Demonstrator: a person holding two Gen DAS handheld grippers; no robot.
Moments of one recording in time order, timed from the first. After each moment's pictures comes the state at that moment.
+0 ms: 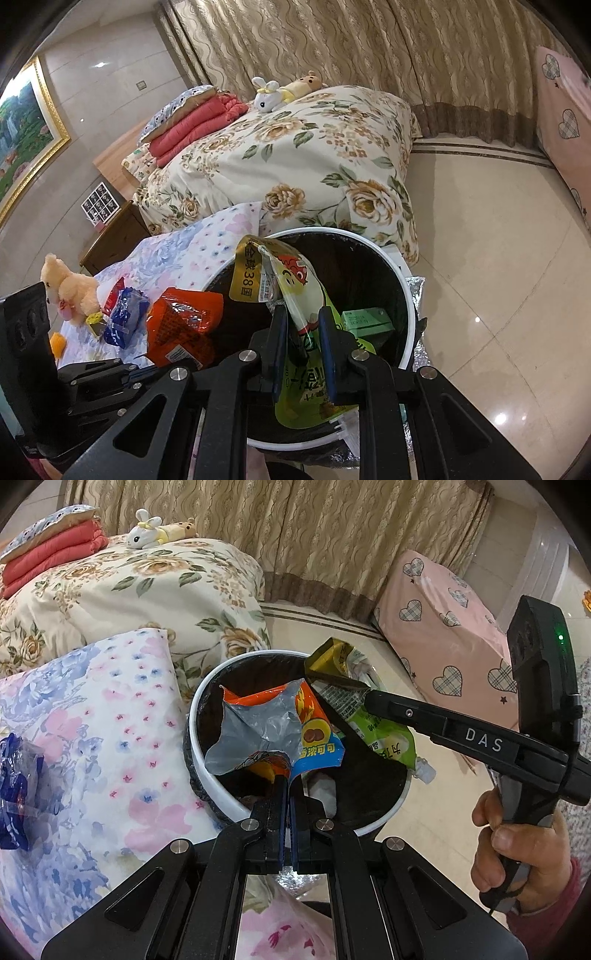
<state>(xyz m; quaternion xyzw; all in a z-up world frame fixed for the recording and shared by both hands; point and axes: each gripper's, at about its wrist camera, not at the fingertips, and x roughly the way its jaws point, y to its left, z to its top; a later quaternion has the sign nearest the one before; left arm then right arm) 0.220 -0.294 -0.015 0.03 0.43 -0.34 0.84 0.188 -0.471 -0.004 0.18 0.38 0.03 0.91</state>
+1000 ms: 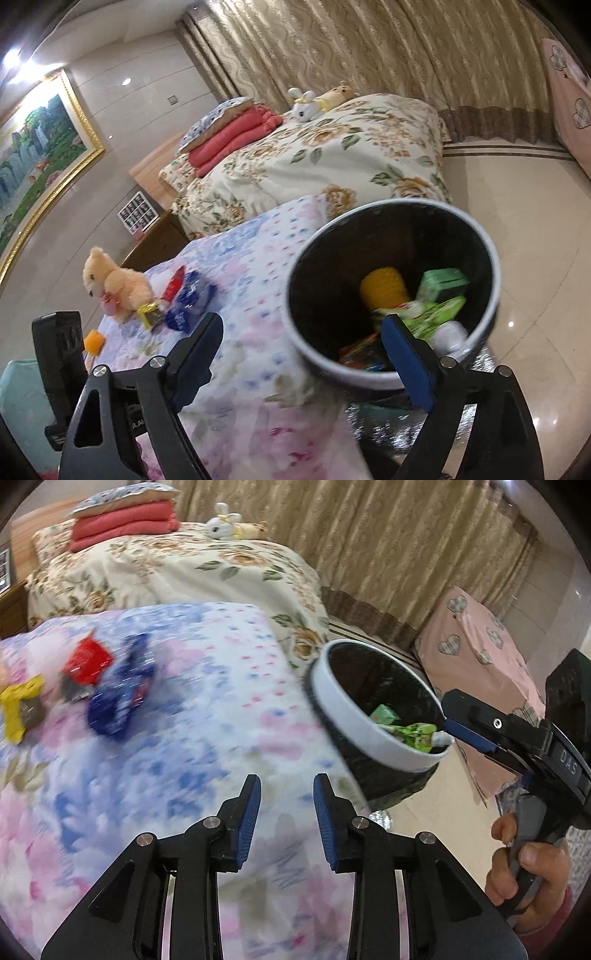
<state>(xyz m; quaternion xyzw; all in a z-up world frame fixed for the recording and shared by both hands) 0.185 -0.166 -0.029 -0.04 0.43 -0.25 0.86 0.145 -0.397 0.002 0.22 0.33 0.08 0.91</state>
